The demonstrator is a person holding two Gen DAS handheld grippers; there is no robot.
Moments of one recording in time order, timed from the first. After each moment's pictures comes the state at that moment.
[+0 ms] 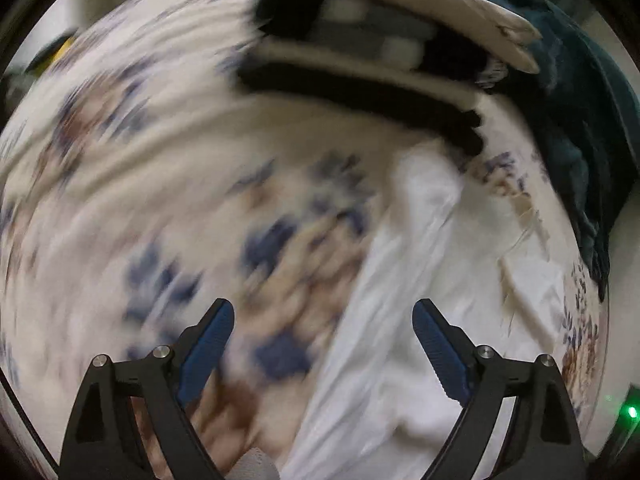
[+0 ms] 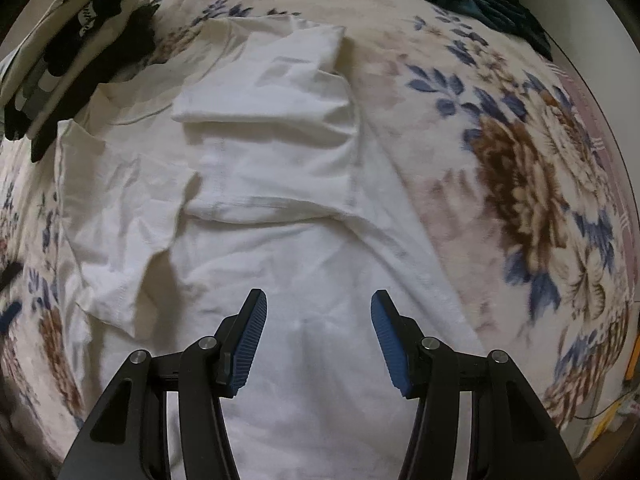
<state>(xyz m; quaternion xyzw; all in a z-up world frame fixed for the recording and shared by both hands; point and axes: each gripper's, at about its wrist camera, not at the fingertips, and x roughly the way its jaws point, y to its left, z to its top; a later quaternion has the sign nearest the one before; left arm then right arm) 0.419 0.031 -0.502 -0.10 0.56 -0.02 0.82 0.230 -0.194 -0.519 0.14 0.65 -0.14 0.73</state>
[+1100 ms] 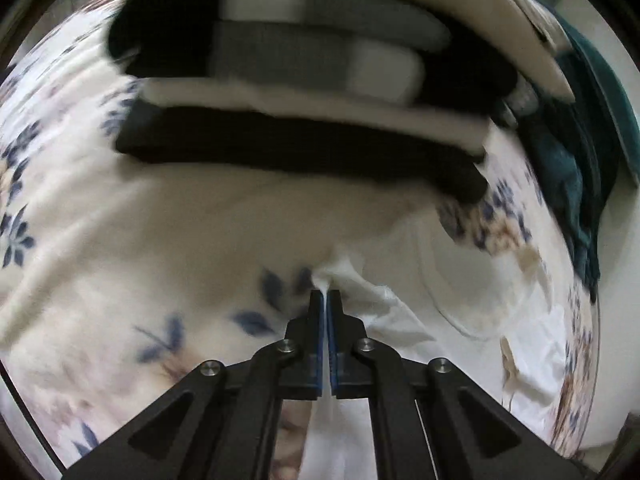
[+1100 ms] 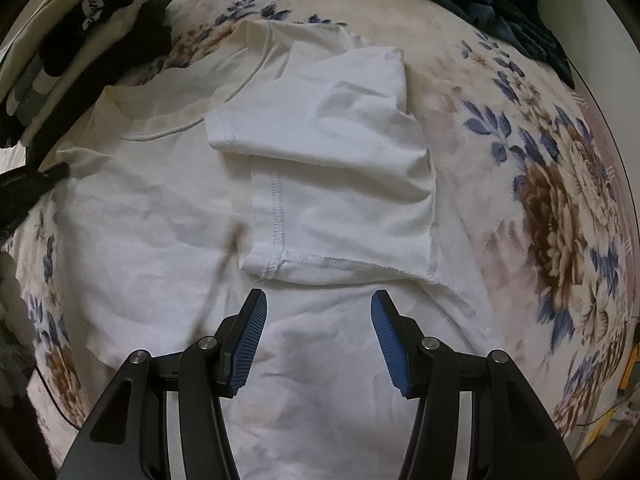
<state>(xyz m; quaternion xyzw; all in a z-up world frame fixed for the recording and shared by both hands) 0.524 0.051 -0.550 -0.12 0.56 -0.08 0.82 0.287 -0.161 -0.526 0.12 0.65 -0.15 0.73</state>
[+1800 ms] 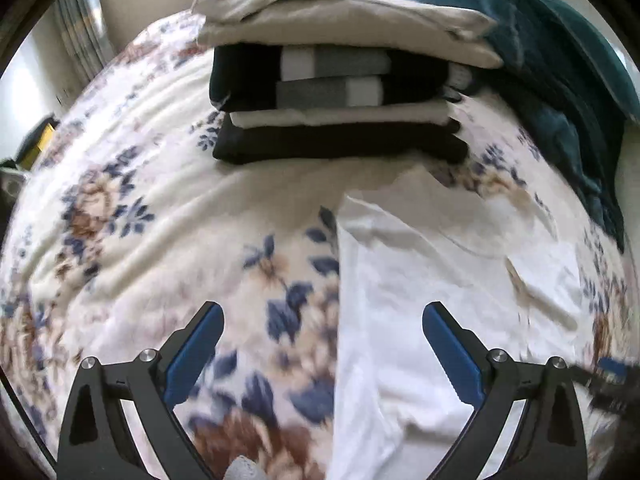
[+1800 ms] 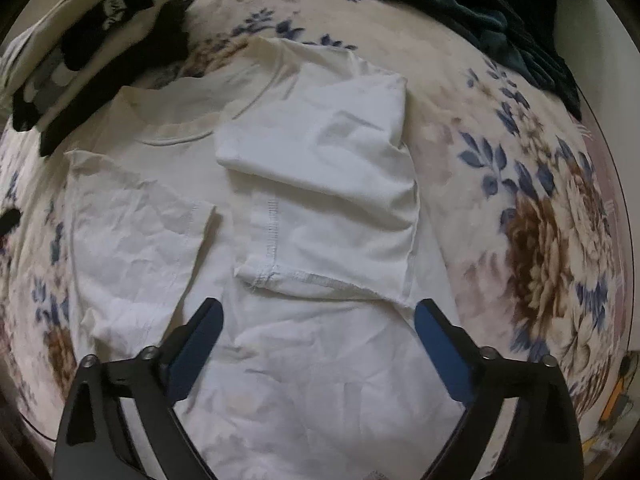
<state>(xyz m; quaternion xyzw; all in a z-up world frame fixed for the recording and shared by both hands) 0.409 0.041 -0.462 0.01 0.53 -0.03 0.84 0.289 -0.175 -0.501 0.09 0.65 -0.11 0.74</state>
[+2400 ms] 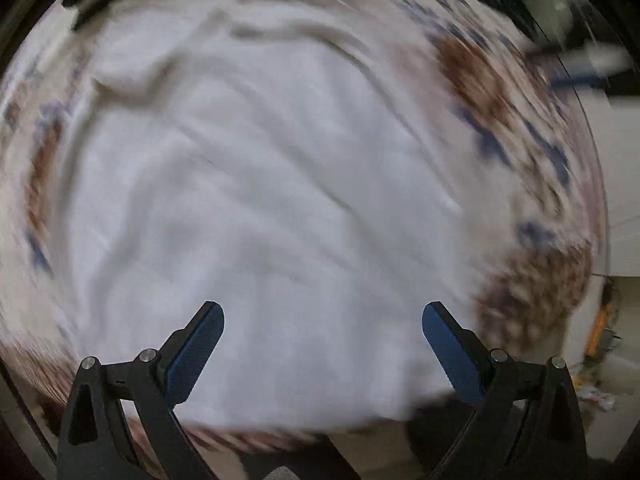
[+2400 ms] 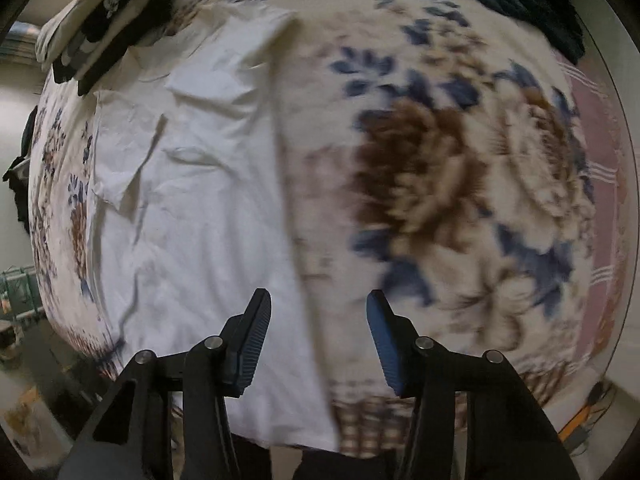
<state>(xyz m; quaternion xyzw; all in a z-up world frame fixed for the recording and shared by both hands) 0.133 -0.238 -0.503 0.03 0.71 -0.12 0.69 0.192 -0.369 -0.448 0.11 0.74 0.02 0.66</state>
